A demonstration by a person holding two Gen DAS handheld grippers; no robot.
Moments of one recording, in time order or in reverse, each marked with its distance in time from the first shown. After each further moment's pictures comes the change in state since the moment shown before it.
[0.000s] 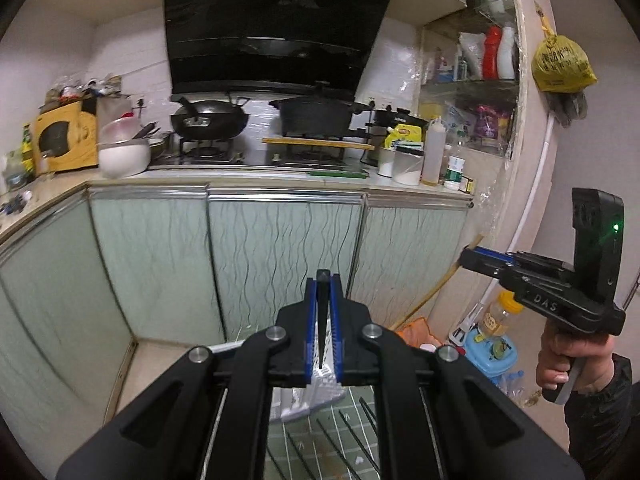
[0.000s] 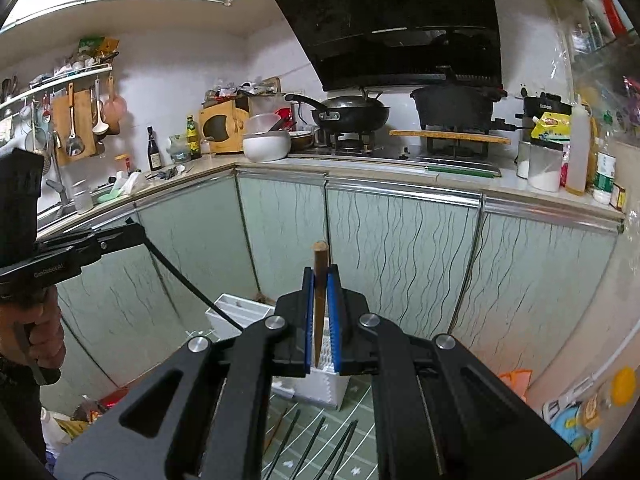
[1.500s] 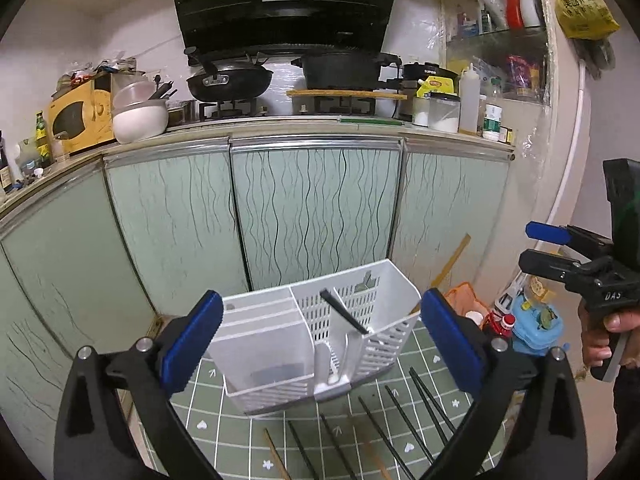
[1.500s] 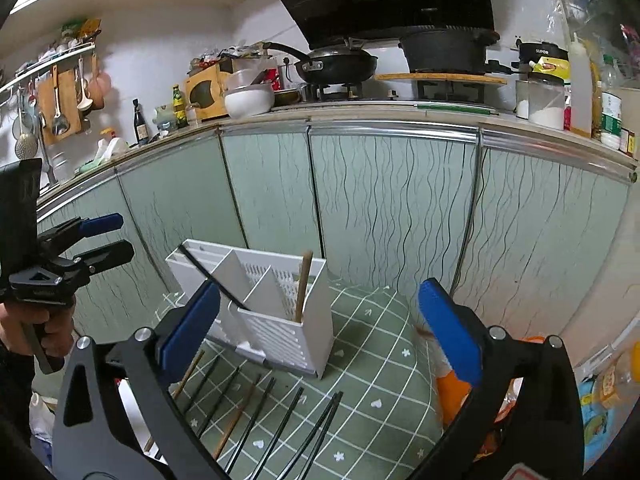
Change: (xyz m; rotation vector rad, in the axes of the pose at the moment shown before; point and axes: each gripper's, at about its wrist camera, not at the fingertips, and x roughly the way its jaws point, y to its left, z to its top) left arm 0.052 0.013 -0.082 0.028 0.081 0.137; right arm 0.044 -0.039 -0.089 0.042 0.105 0.004
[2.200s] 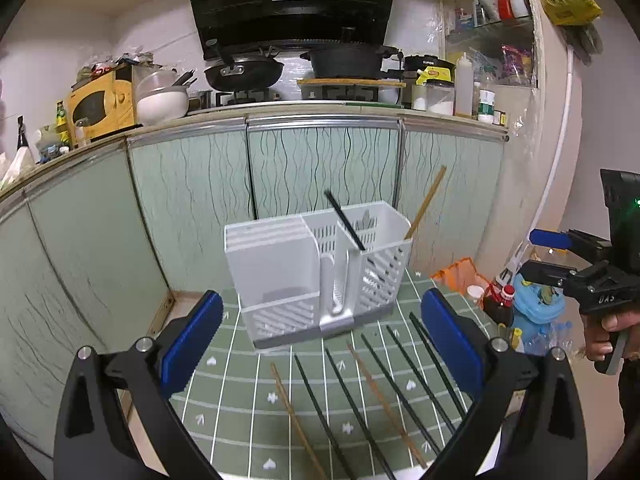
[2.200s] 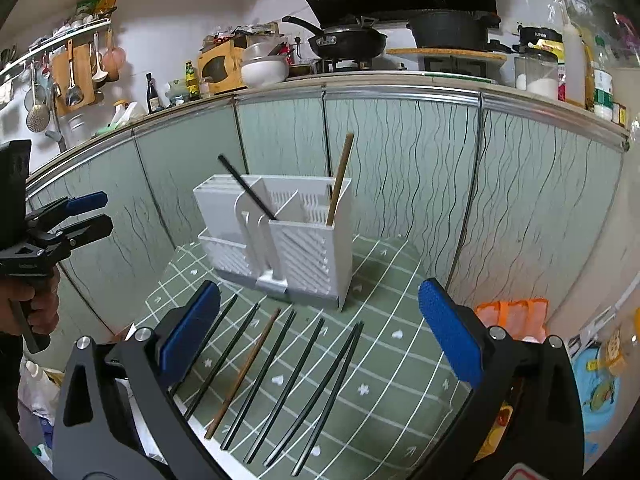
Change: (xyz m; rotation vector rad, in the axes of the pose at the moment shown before) left arm -0.058 -0.007 -0.080 -0.005 0.011 0.040; right arm -0.034 0.029 -0.090 -0.017 0.057 0.006
